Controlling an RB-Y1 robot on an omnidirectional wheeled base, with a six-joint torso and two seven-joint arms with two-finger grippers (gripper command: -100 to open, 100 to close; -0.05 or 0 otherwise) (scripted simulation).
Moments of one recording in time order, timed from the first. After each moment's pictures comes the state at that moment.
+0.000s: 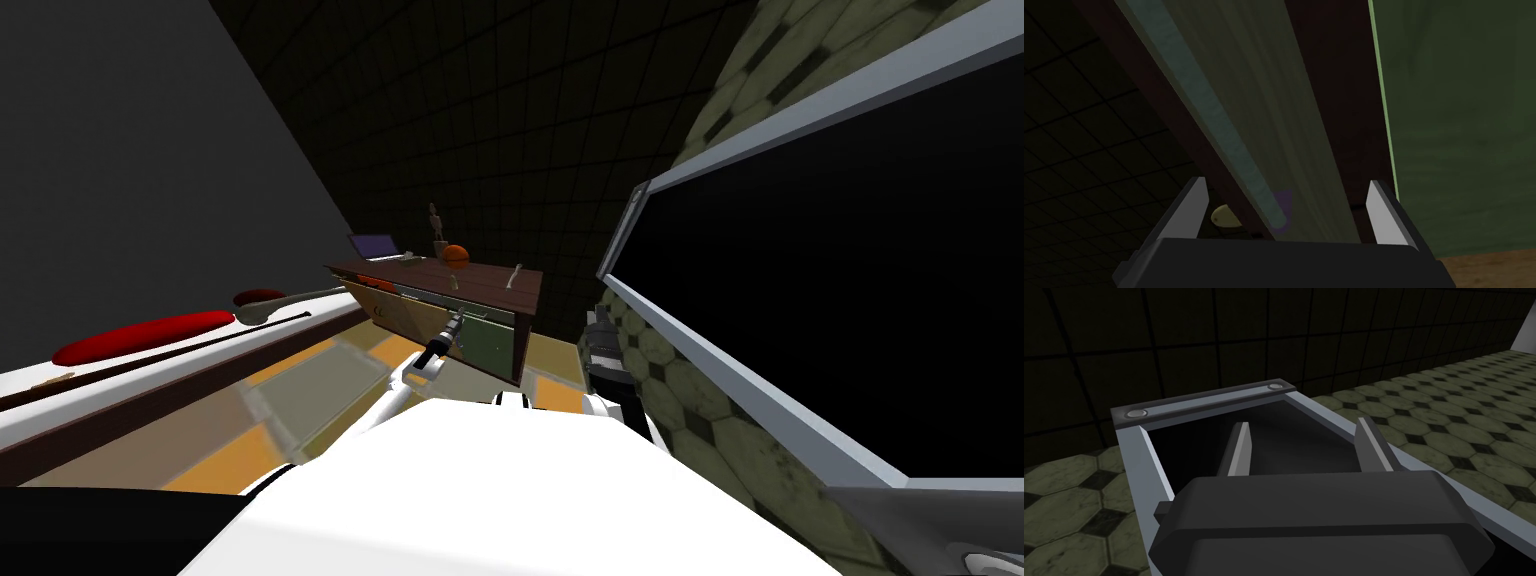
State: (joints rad) left arm 0.03 0.45 -0.09 -1.41 0.07 -0.32 0.04; right arm 0.49 0.00 0.04 -2.22 0.01 -0.41 0.15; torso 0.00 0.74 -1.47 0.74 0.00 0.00
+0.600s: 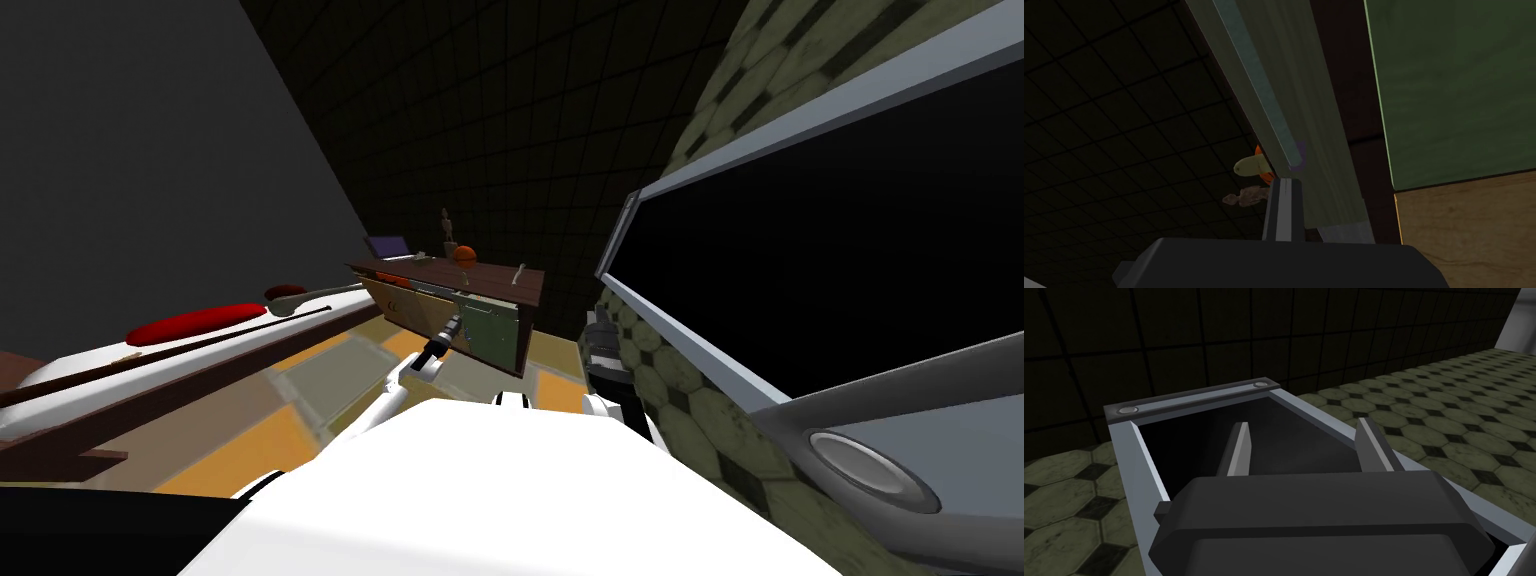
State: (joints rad) left arm 0.05 0.47 -0.10 -1.45 0.08 -0.31 0.05; right arm 0.49 0.00 0.04 -2.22 0.01 -0.41 0.15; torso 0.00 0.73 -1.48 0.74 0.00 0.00
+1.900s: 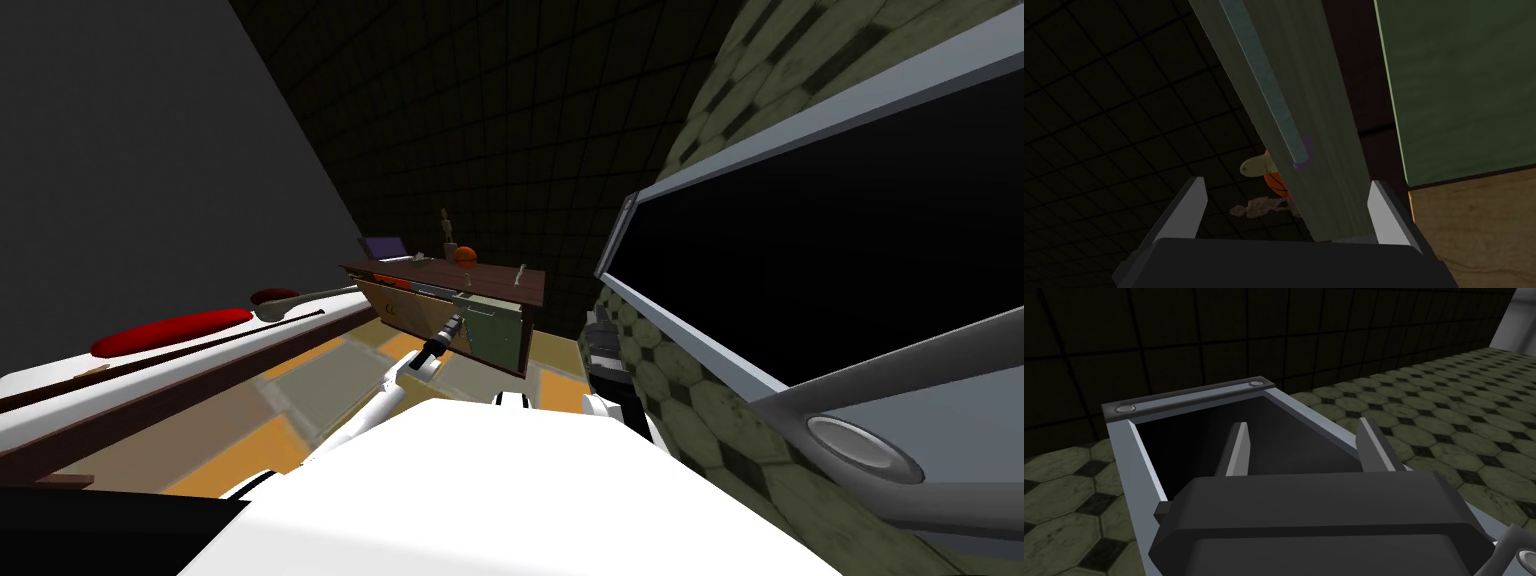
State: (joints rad) left arm 0.06 0.52 -0.12 -1.49 0.08 -0.30 0.06; right arm 0.49 0.00 0.04 -2.22 0.01 -0.41 0.15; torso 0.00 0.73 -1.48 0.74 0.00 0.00
